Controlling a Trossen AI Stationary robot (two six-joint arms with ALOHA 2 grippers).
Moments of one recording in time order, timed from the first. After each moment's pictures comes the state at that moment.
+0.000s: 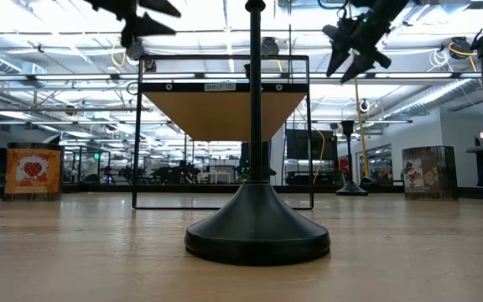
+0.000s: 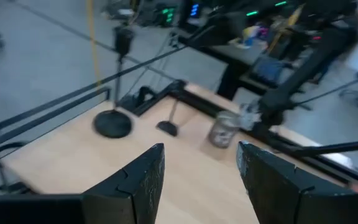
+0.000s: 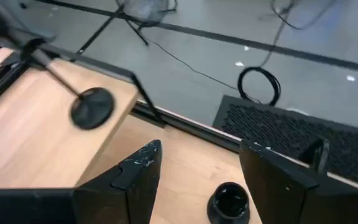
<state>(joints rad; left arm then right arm) 0.38 0.93 0.93 -0.21 0.05 -0.27 -0.76 1.21 1.25 -0.70 0.12 0.36</state>
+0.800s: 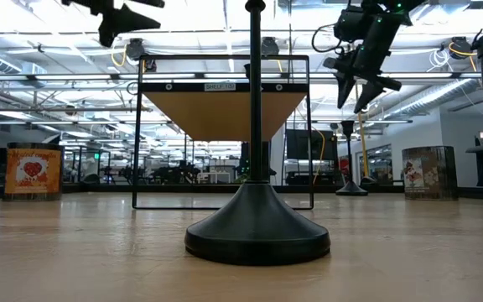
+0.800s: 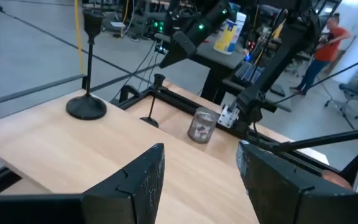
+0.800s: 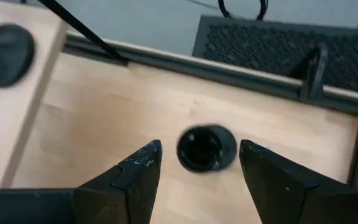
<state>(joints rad) 0.07 0.77 0.73 -0.10 -0.25 -0.35 -0.85 1.34 1.25 -0.89 0.03 0.47</state>
